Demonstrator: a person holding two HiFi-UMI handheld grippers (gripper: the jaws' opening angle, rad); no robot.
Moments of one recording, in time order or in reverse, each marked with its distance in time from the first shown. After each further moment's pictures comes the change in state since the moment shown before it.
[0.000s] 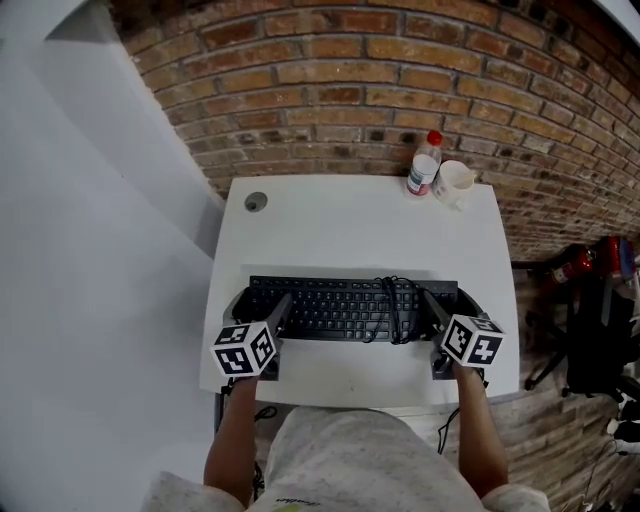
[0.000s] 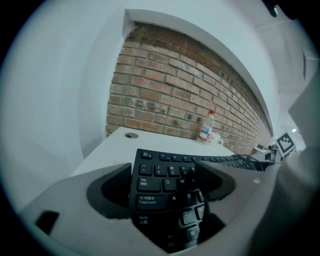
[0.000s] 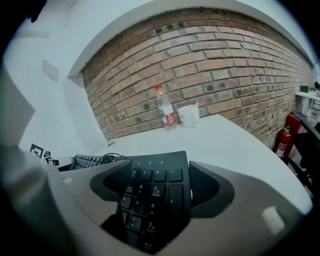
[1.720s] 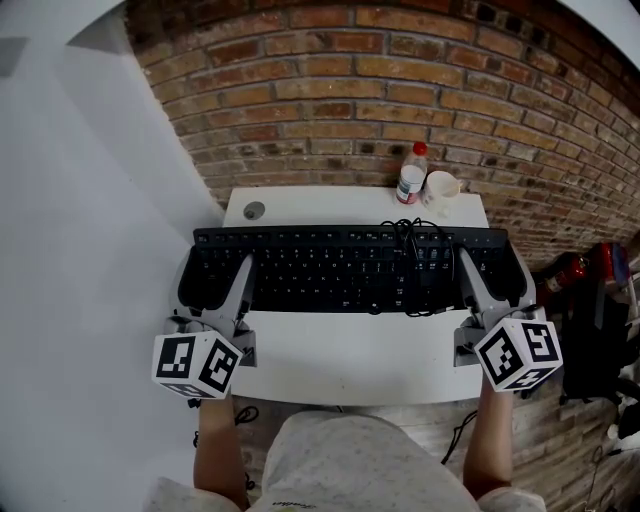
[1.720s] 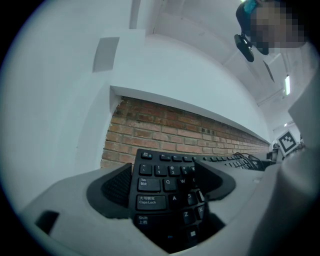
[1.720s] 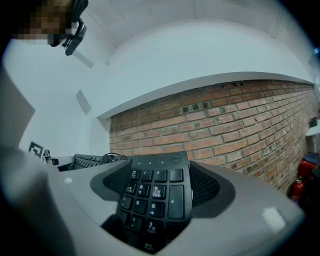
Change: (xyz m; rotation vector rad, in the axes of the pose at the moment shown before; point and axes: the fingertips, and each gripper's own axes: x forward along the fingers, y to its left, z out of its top) left arm -0.138 -0.073 0.194 0.127 -0.579 -0.059; right arm -0.156 0.085 0.193 -0.211 -0.560 0.102
